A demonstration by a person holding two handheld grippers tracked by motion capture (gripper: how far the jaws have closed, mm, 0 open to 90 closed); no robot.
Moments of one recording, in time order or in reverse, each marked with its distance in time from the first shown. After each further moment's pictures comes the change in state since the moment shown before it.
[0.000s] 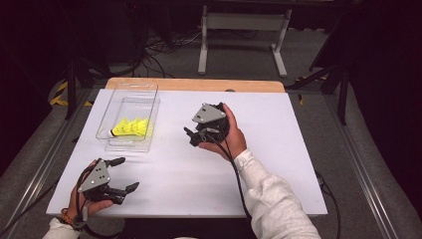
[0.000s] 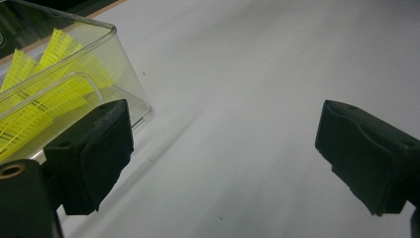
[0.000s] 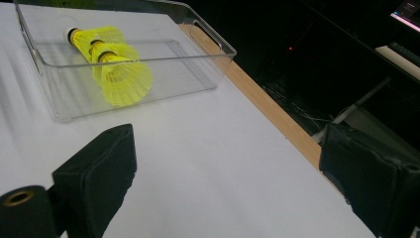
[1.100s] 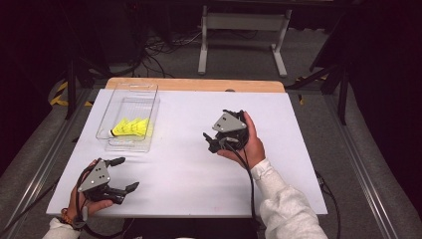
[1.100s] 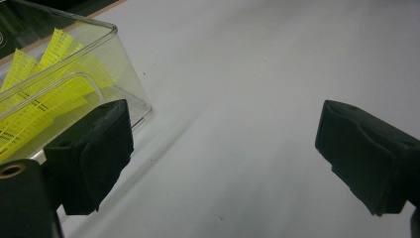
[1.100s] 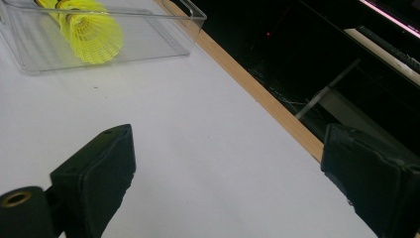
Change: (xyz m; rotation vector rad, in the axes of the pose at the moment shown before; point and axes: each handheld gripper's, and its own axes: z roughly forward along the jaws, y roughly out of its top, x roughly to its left) left arm 0.001 0.000 0.000 -0.002 -0.003 -0.001; right arm -0.012 -0.039 -0.034 0.038 -0.080 0.005
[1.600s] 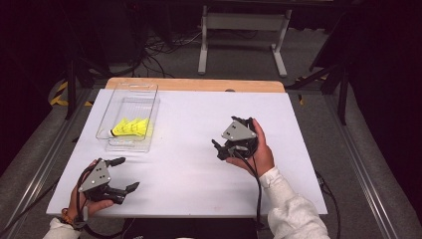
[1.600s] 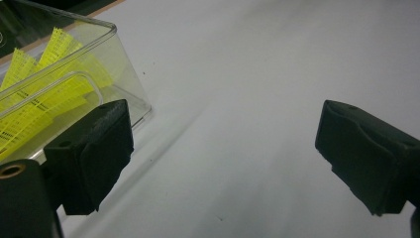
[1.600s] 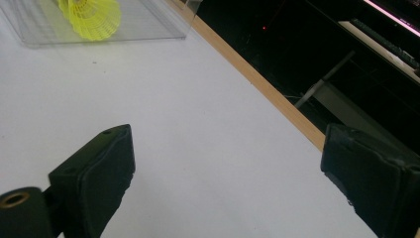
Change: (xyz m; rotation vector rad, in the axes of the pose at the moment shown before) left arm 0.000 0.000 0.001 0.003 0.001 -0.004; right arm 0.001 -0.023 -0.018 0.014 -0.019 -0.003
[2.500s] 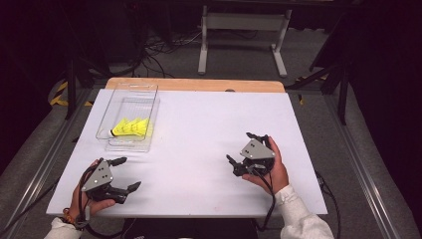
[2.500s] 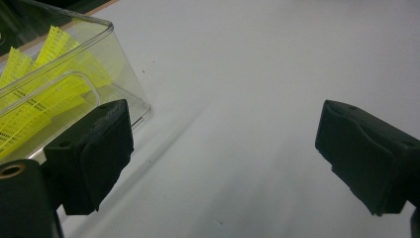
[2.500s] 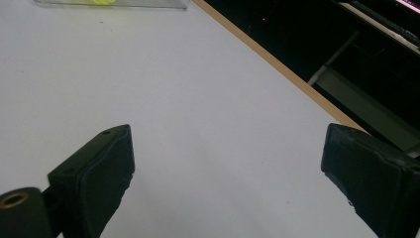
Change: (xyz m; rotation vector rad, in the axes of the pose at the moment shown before) left arm -0.002 0.001 0.004 0.014 0.011 0.000; right arm 0.005 -0.059 -0.029 -0.004 0.006 0.050
